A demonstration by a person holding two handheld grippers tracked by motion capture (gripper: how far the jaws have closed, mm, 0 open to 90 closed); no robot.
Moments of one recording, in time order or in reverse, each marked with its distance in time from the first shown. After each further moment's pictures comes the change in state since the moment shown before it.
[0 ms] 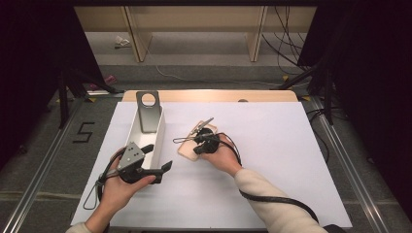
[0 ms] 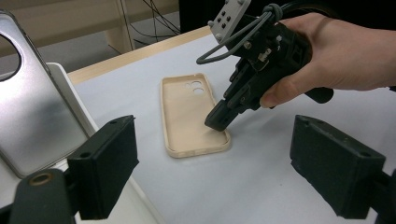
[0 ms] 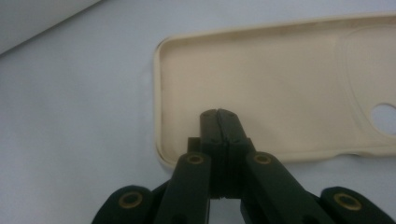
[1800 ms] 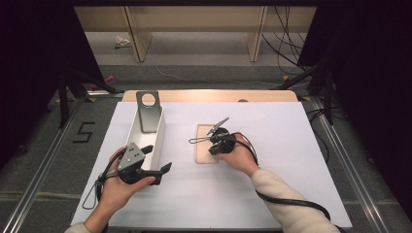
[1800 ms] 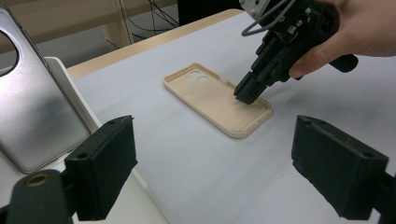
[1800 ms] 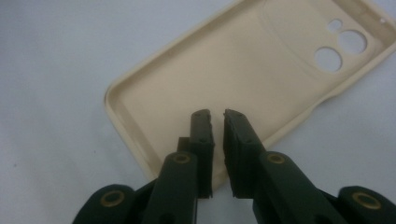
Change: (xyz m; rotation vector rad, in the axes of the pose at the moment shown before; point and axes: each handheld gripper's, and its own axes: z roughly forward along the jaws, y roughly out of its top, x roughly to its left) left arm 0.002 -0.002 -0.001 0.032 -0.002 0.021; right arm -0.024 -0.028 -0.028 0.038 -0.059 0.005
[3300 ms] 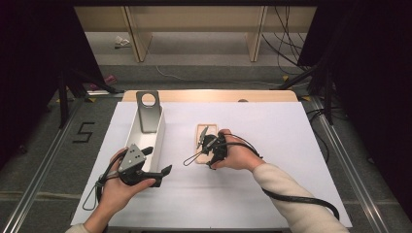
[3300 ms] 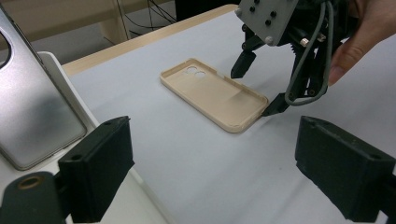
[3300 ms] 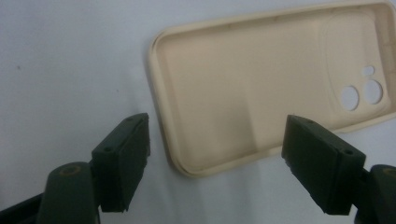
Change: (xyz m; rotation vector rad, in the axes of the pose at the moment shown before) left arm -0.002 -0.002 0.000 0.012 -0.007 0.007; right arm 0.029 0.017 -0.003 0.209 -0.075 -0.472
